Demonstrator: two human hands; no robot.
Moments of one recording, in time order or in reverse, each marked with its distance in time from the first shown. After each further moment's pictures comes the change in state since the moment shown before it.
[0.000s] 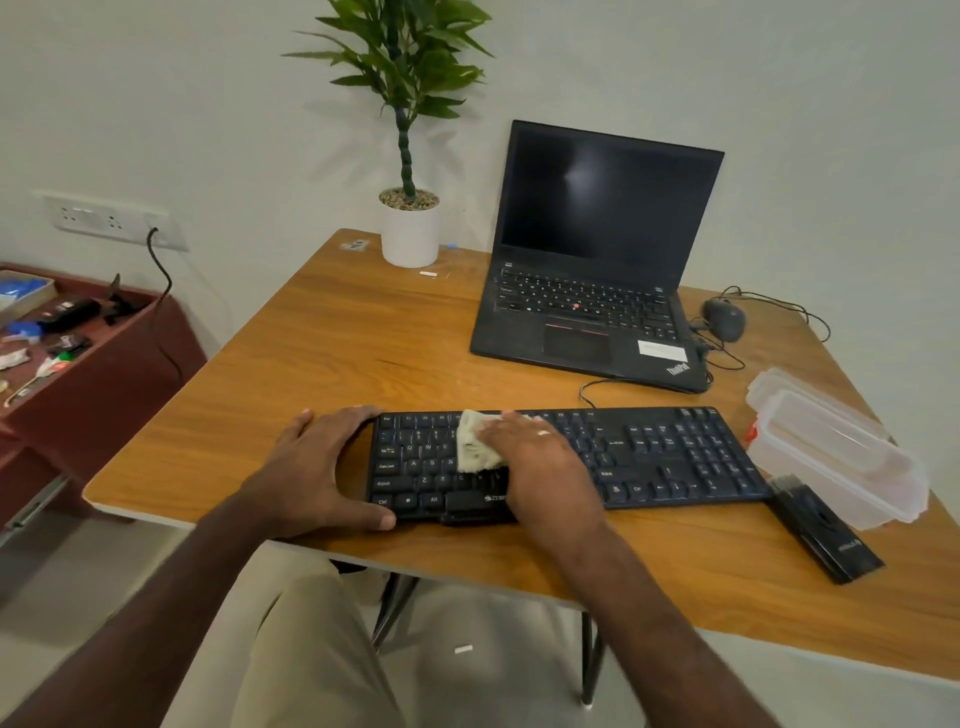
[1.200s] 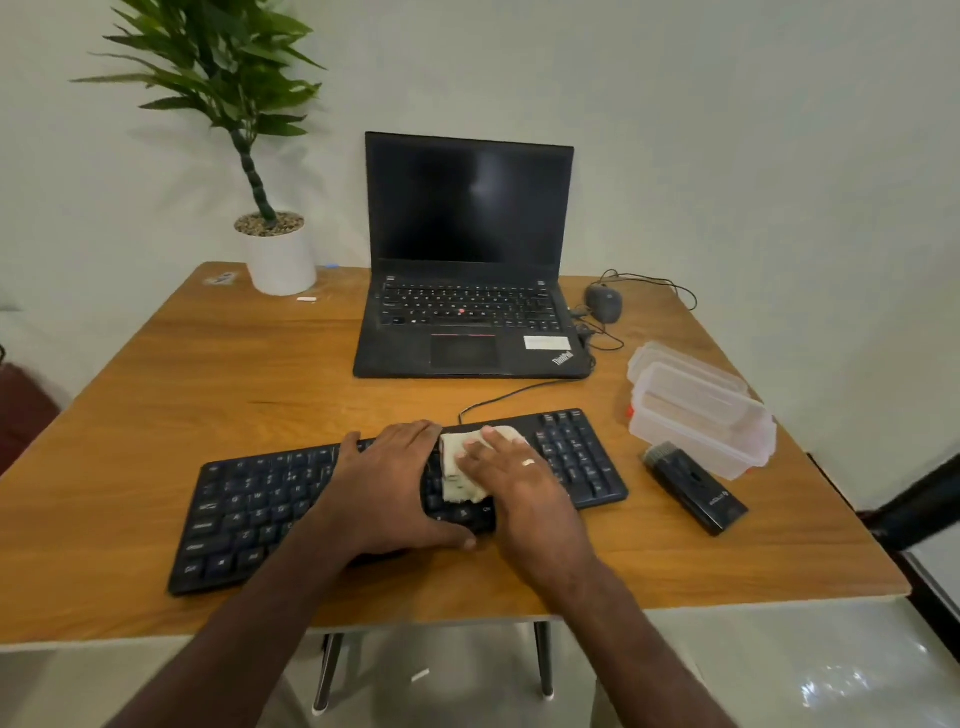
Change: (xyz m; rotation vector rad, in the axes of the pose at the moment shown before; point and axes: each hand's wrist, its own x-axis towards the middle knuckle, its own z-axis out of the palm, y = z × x) left_hand 0.081 0.154 0.071 0.396 -0.148 0.166; right_hand -0.052 0.083 -0.009 -0.027 0.324 -0.066
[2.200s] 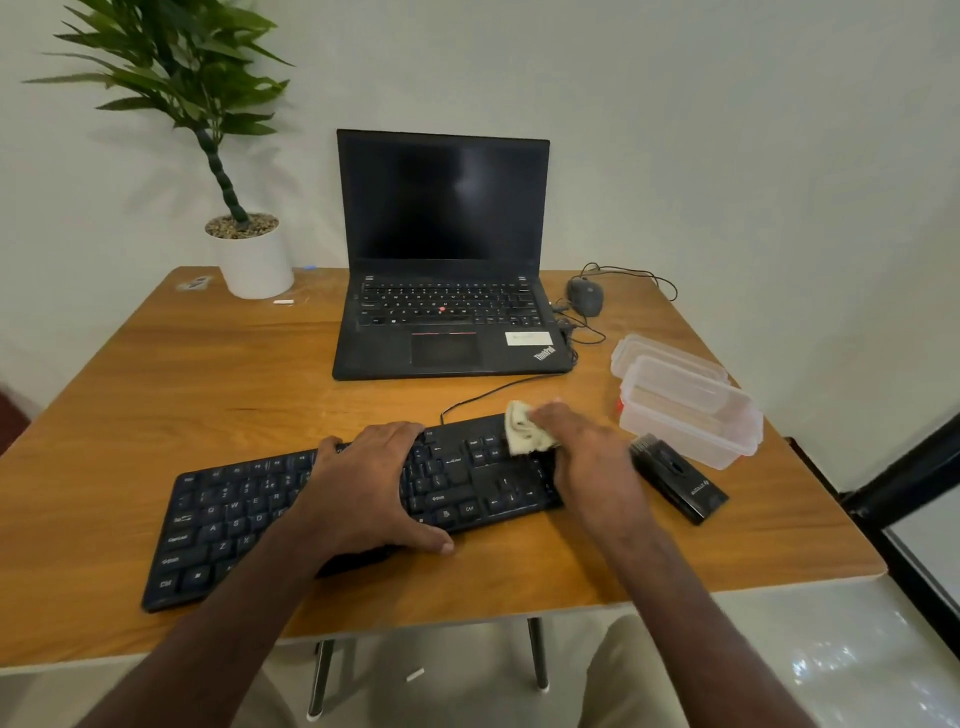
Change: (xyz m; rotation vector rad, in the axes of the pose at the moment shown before) left_hand 0.004 -0.001 -0.007 -0.038 -0.076 -0.039; right_hand 0.007 0.047 -0.050 0.071 -0.100 0.458
